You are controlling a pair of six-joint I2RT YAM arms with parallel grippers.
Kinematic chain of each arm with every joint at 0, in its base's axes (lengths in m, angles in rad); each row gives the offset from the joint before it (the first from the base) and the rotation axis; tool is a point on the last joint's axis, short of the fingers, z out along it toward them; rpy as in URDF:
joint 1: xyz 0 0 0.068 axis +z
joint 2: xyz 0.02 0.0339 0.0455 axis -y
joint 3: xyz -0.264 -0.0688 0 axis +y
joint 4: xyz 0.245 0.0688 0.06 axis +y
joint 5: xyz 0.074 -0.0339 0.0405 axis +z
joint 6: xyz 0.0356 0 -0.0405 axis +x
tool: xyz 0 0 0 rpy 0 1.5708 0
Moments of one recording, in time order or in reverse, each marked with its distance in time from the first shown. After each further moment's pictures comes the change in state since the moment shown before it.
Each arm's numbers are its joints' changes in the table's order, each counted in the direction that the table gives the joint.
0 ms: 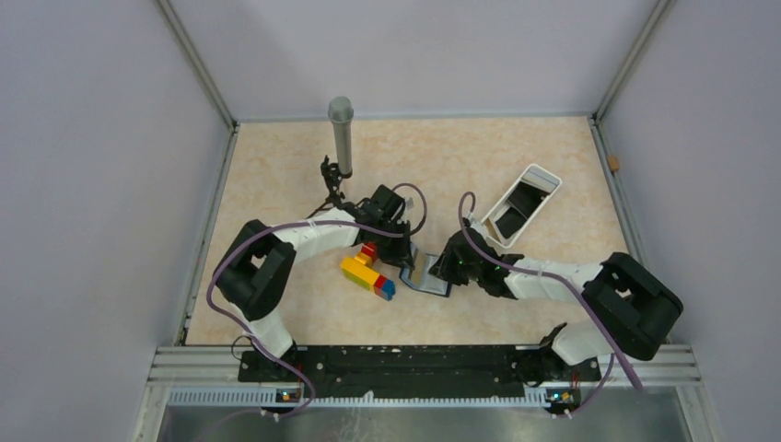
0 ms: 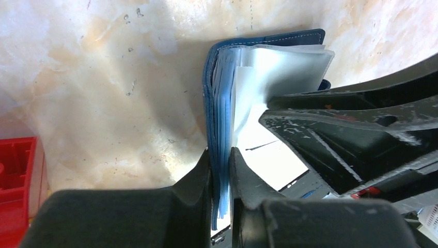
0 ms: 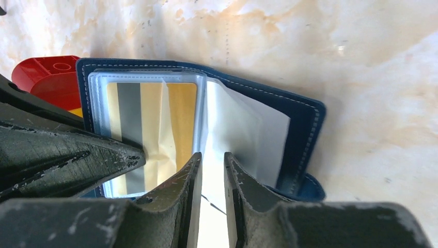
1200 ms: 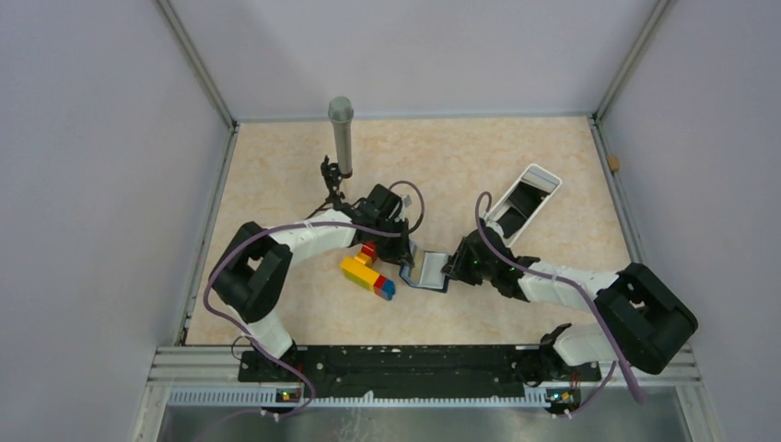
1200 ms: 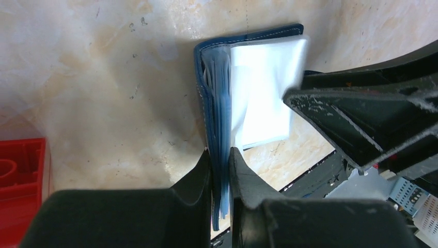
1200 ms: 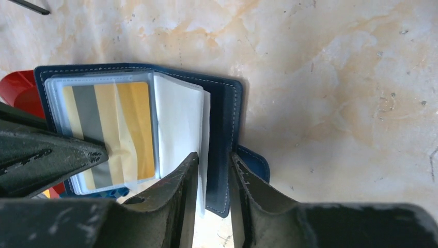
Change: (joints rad) left arm 0.003 0.017 0.014 -0.035 -0.005 -0.015; right arm -0.098 0.117 0.075 0.051 0.033 -0.068
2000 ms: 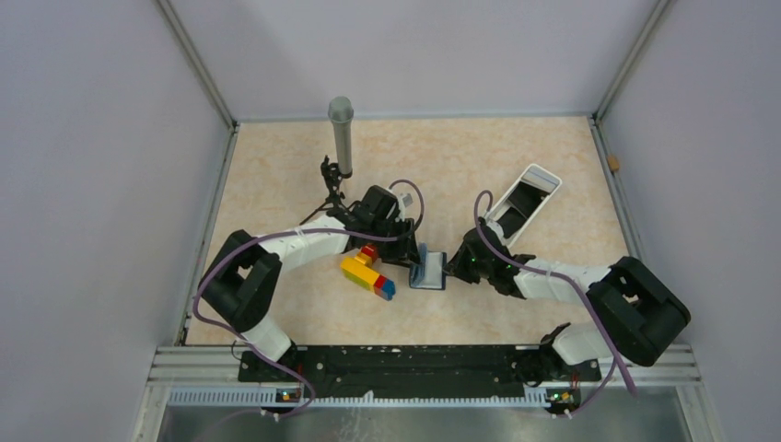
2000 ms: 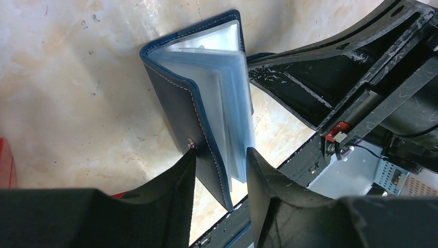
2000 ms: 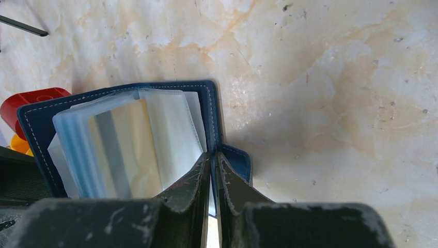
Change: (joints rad) left arm -0.002 0.079 0.069 -0.096 -0.074 -0.016; right arm -0.005 -0.059 -0.013 -0.027 -0.035 0.054
